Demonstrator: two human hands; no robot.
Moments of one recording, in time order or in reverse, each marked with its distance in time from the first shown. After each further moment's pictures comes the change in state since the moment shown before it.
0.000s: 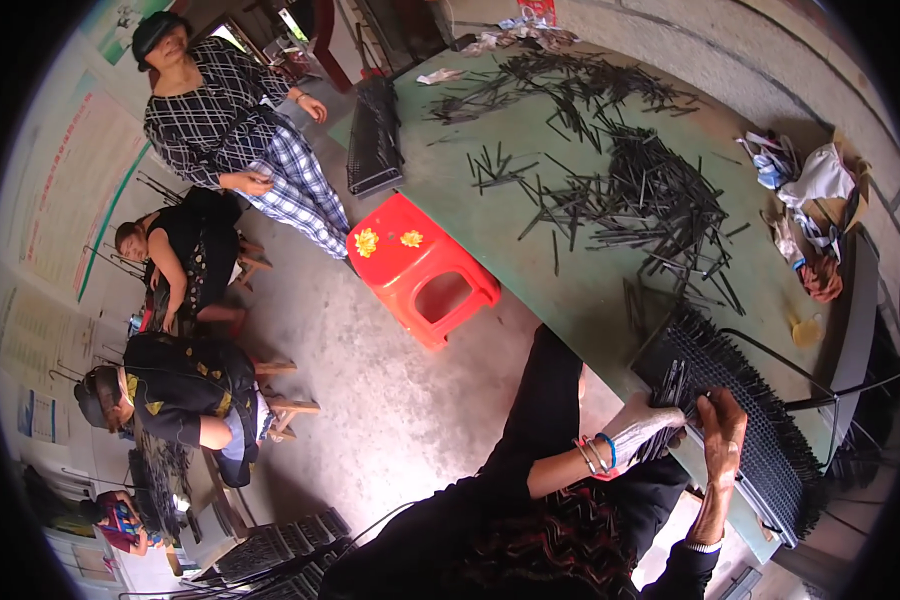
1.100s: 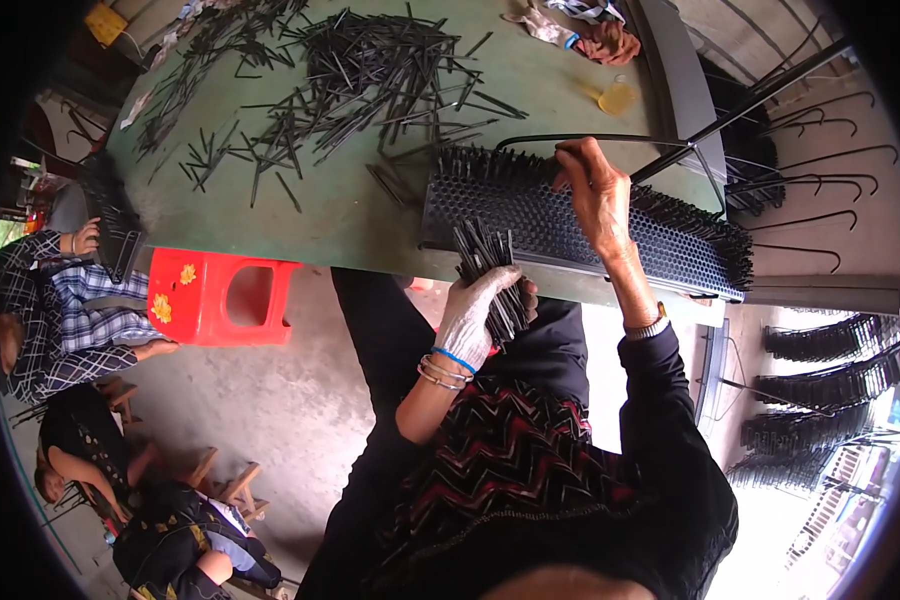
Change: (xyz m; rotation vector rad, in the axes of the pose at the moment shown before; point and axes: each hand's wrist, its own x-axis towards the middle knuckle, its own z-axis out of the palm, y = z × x) left_hand 0.019 -0.021 -0.005 -0.256 -0.035 -0.251; right_hand 0.057 0.002 -0.034 -0.299 0.428 -0.310
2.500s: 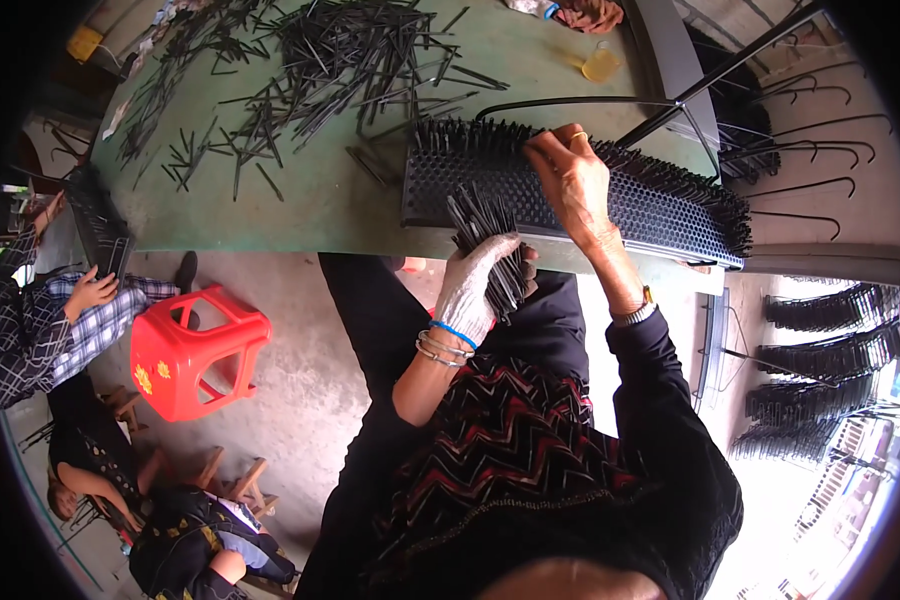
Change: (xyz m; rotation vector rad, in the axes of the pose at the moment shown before) left_hand 0.006 -0.007 0.011 -0.030 0.015 -0.040; right_hand -0.025 0.010 0.008 -0.410 0.089 -0.188
